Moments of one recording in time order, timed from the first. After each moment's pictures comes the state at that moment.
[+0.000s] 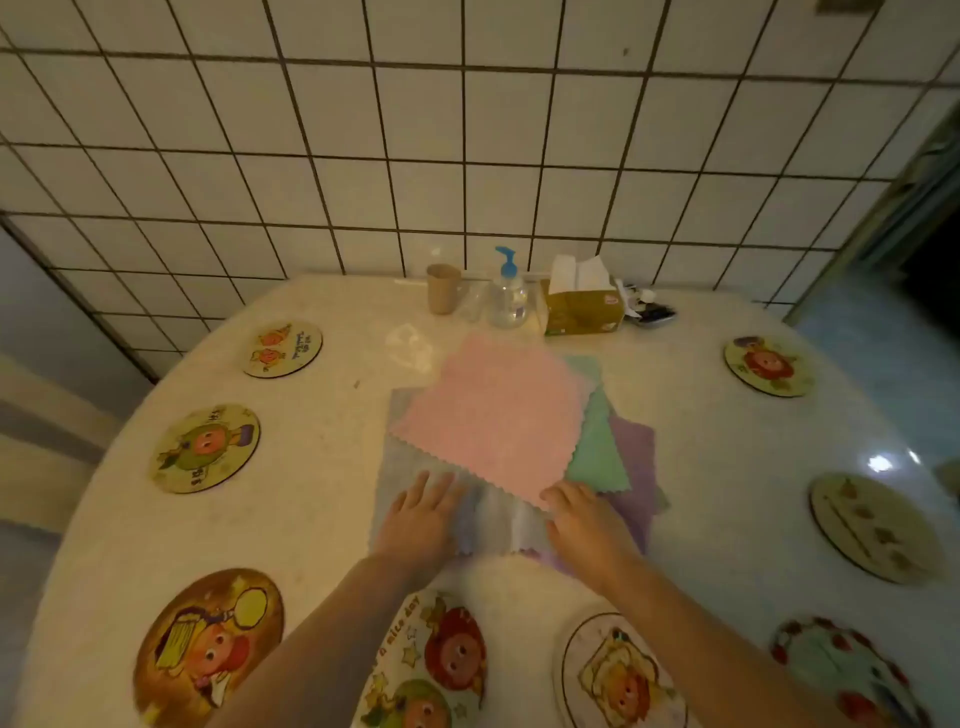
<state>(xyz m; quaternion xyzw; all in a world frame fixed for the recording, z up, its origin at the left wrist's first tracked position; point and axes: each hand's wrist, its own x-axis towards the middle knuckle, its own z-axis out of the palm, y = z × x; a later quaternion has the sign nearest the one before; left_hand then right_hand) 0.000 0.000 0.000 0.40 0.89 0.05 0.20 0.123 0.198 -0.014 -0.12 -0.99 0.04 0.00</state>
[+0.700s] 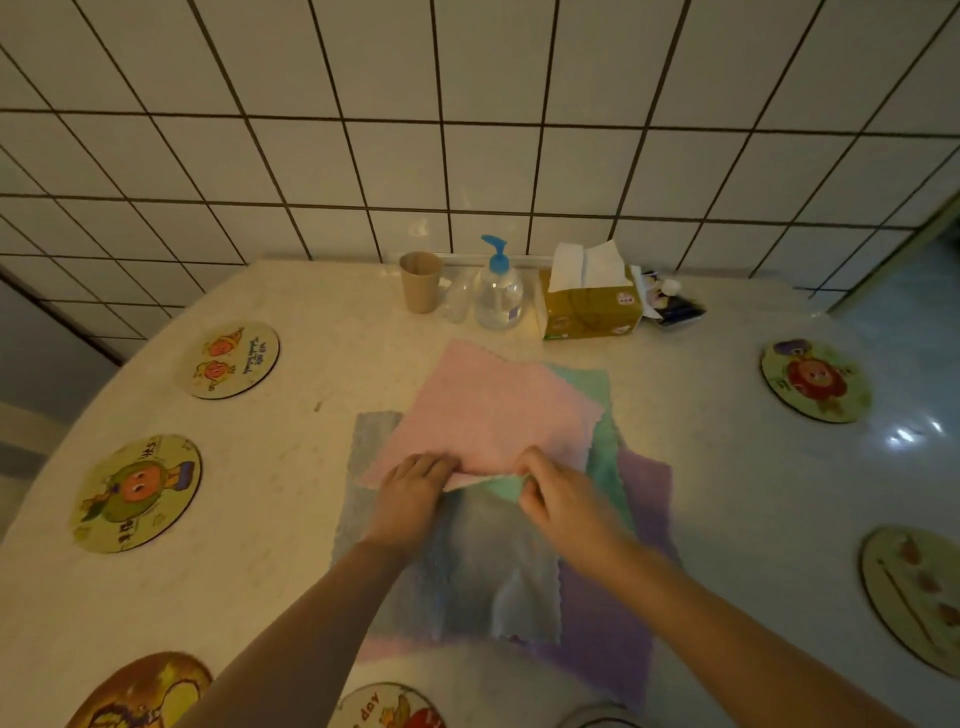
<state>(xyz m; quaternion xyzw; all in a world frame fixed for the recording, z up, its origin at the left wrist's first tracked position) -0.106 0.091 -0.033 0.41 0.90 0.11 0.10 0.027 0.265 0.027 -0.13 -0.95 0.28 0.04</state>
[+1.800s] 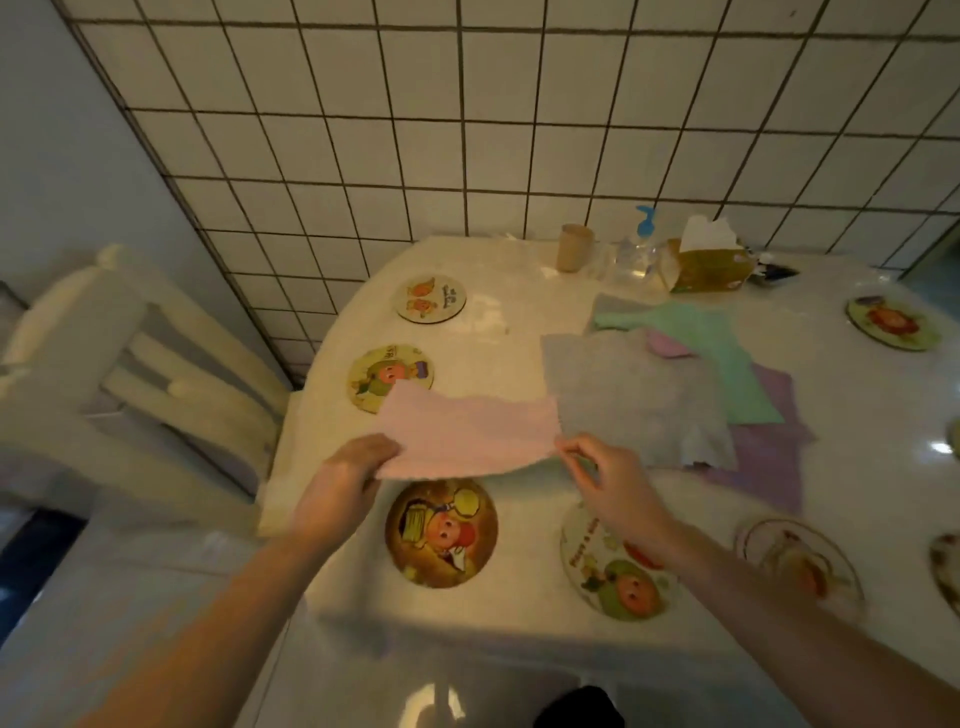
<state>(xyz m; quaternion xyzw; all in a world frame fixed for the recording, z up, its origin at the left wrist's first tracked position) -0.095 -0.333 0.043 0.37 0.89 0.26 0.01 0.072 -0.046 0.049 -0.09 -0.90 0.39 0.15</state>
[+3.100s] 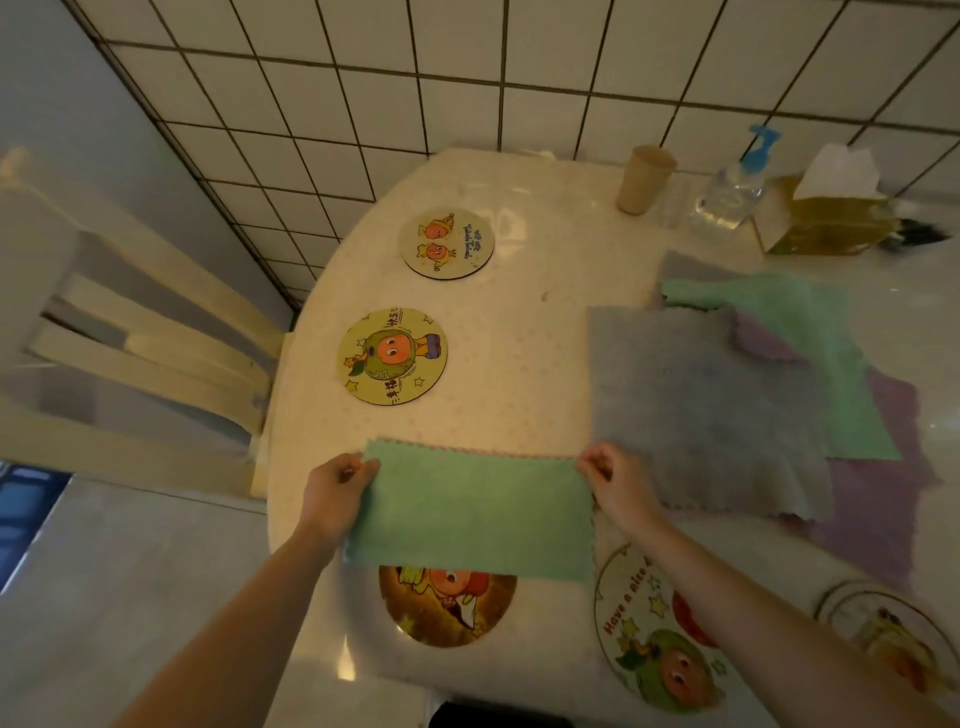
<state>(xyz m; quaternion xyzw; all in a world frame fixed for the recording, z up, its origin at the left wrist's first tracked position) -0.163 -0.303 -0.051 -0.12 0.83 0.49 0.24 -0.029 -0.010 -0.065 -0.32 -0.84 0.44 -0.03</state>
